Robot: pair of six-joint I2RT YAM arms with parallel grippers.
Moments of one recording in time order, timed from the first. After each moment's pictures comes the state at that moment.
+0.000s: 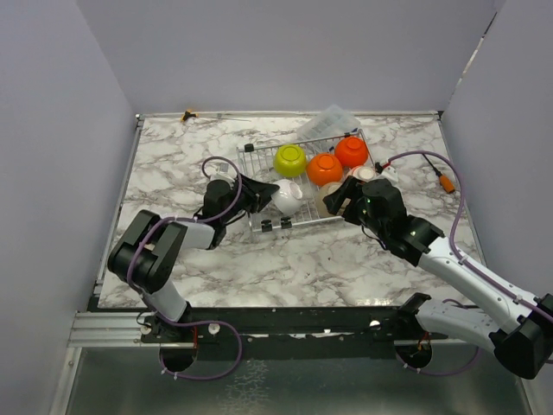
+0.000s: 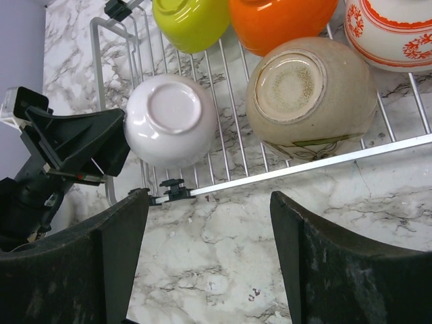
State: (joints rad) left arm -0.42 1.67 0.57 0.94 0.31 -1.42; right arm 0.68 1.00 0.82 -0.32 0.30 0.81
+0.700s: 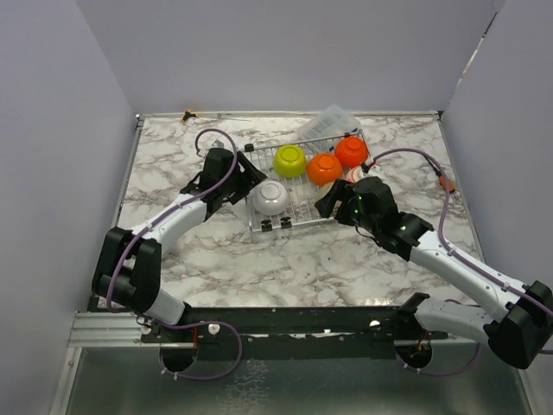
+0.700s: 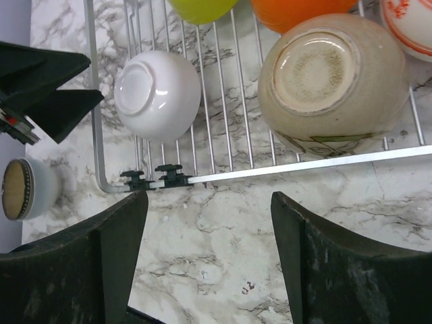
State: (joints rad) left arm -0.38 1.50 0.92 -0.01 0.09 -1.00; right arm 0.68 1.06 0.81 -0.29 0.23 0.78
